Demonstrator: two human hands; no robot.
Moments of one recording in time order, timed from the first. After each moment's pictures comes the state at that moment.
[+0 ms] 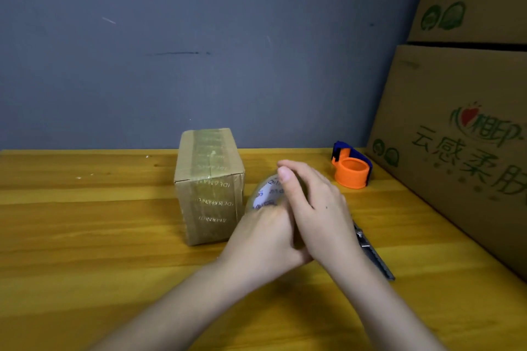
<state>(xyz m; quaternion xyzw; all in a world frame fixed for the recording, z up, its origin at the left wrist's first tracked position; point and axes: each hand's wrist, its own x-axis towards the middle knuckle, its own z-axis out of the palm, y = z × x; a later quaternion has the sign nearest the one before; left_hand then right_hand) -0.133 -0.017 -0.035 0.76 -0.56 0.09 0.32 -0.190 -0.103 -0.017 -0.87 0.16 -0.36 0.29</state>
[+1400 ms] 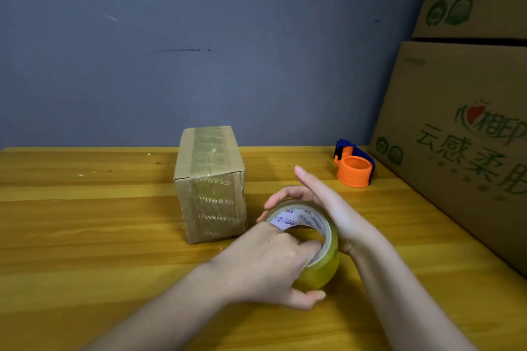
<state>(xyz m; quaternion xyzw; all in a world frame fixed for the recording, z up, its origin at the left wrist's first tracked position) -0.126 -0.010 -0.049 0.66 -0.71 0.21 0.09 -0.177 -0.155 -0.033 -0.72 0.04 0.00 0.69</state>
